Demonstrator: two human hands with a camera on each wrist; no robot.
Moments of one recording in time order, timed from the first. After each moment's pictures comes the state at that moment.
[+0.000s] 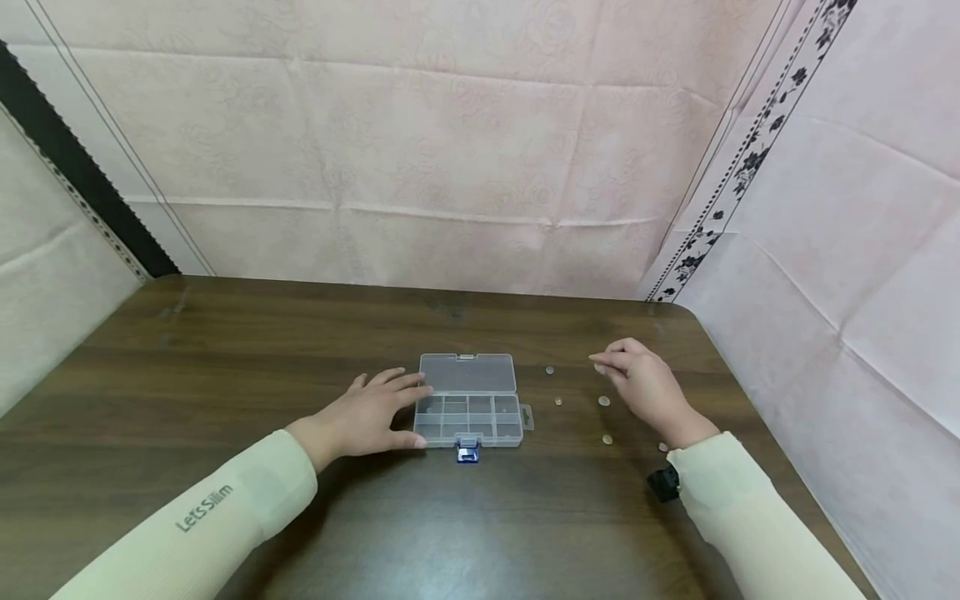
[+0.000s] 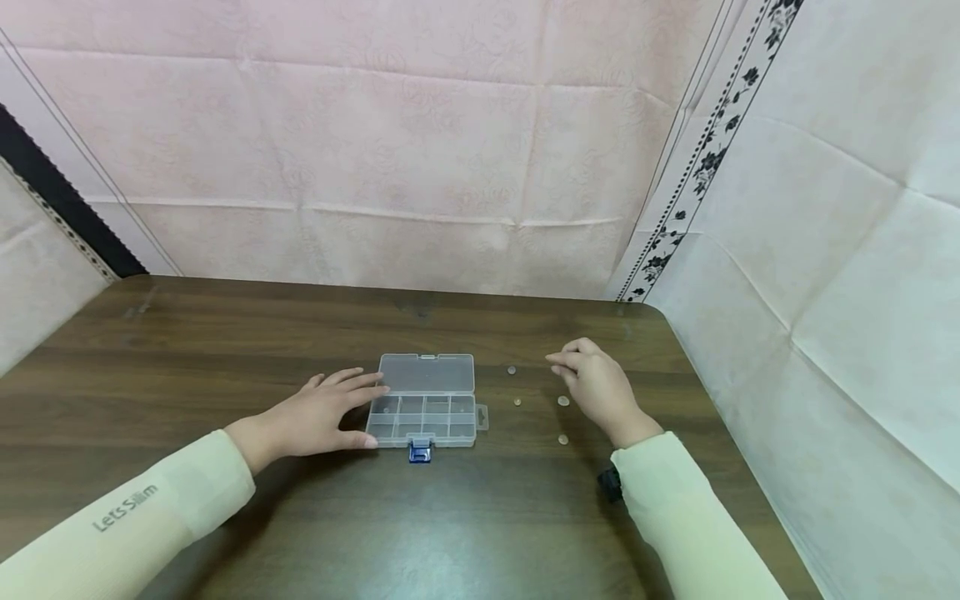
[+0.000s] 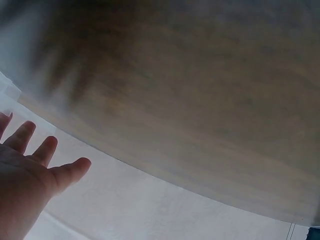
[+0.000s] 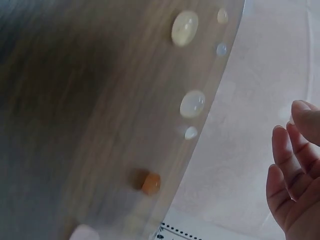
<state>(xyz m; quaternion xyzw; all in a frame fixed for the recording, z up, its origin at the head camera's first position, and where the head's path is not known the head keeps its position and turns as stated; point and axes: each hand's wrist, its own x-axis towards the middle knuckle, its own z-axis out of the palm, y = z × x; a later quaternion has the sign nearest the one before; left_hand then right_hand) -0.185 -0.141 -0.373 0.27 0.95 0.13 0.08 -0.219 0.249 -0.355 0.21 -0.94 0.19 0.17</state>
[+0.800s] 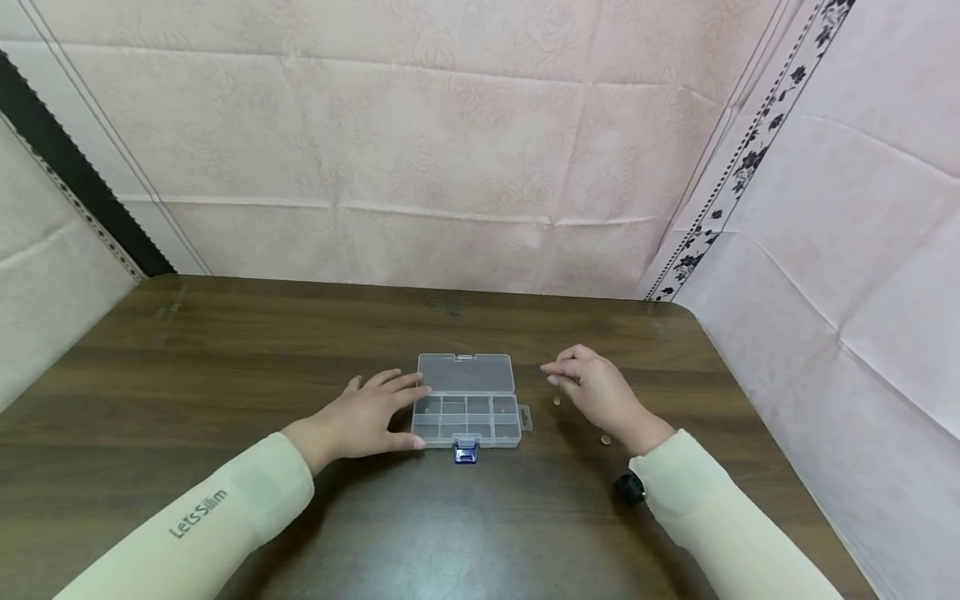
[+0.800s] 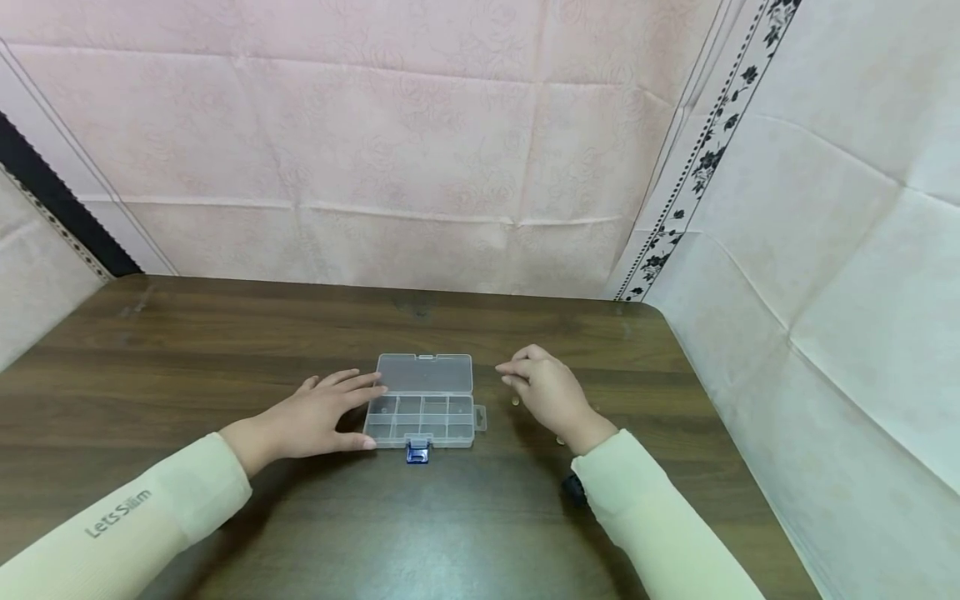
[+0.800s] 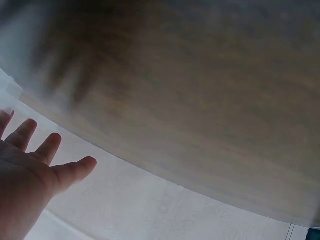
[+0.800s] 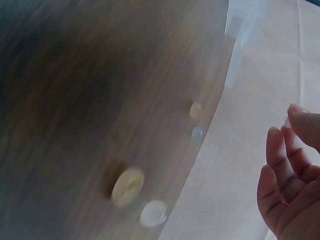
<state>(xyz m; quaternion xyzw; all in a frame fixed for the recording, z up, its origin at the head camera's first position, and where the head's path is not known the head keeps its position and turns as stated) -0.183 -0.140 -0.370 0.27 0.95 0.13 0.08 -0.214 0.197 -0.359 0.26 -0.92 0.24 0.14</state>
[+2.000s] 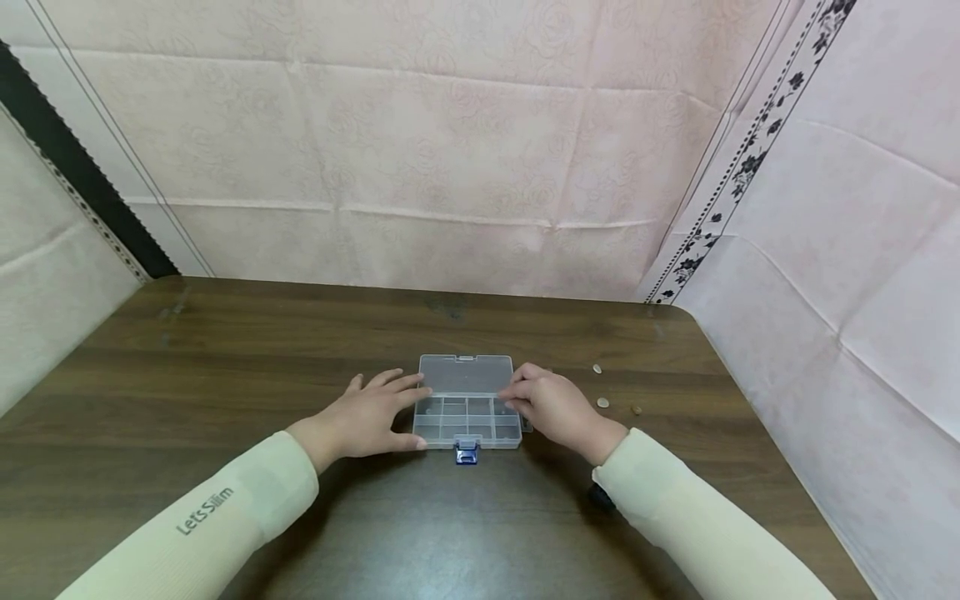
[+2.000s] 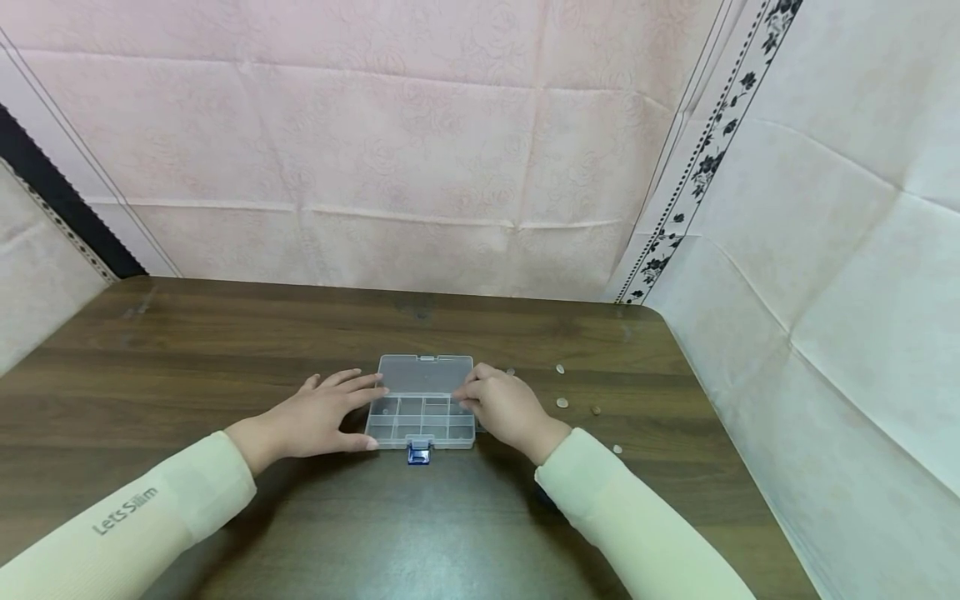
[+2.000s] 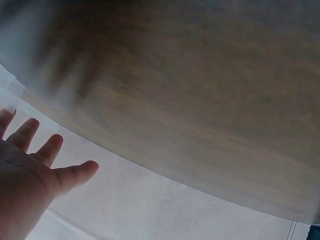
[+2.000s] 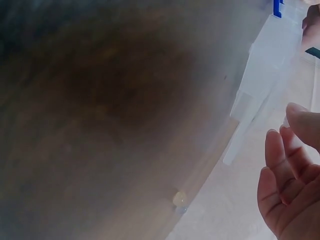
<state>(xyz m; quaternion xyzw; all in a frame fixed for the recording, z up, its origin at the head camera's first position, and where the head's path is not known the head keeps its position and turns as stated) -0.183 -0.138 -0.368 0.26 0.95 0.12 0.08 -0.202 0.151 -0.364 0.35 -0.92 0.17 0.07</state>
